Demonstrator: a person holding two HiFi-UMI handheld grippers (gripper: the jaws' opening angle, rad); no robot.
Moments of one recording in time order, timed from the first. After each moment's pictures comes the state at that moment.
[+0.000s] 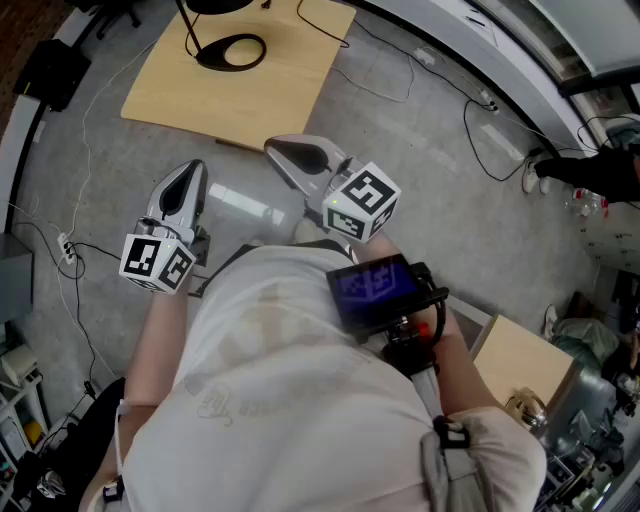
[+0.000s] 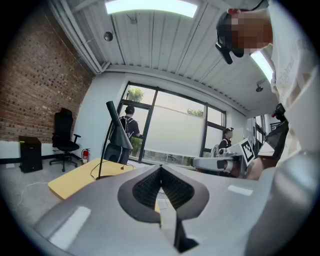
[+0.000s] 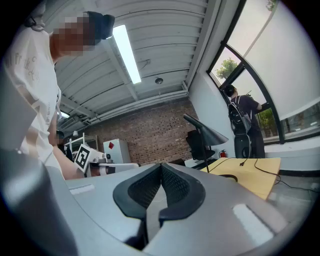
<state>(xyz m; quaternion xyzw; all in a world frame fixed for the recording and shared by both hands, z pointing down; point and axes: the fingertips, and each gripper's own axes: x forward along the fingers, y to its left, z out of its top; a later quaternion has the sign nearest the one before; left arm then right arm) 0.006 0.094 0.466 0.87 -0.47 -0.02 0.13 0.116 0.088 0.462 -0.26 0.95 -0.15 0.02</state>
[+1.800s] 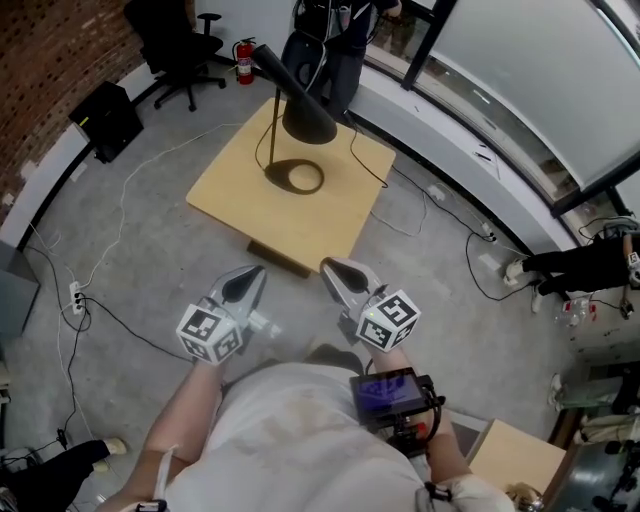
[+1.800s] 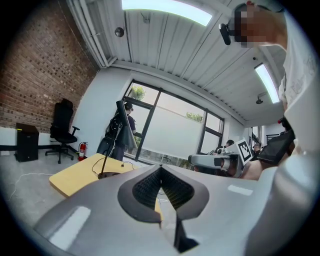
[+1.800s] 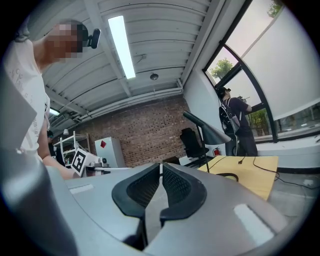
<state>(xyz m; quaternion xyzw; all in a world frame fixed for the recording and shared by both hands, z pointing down) -0.050 0.113 0.478 0.88 -0.44 -0.03 0.17 0.067 0.099 0.457 -0.30 0.94 -0.17 -0.01</state>
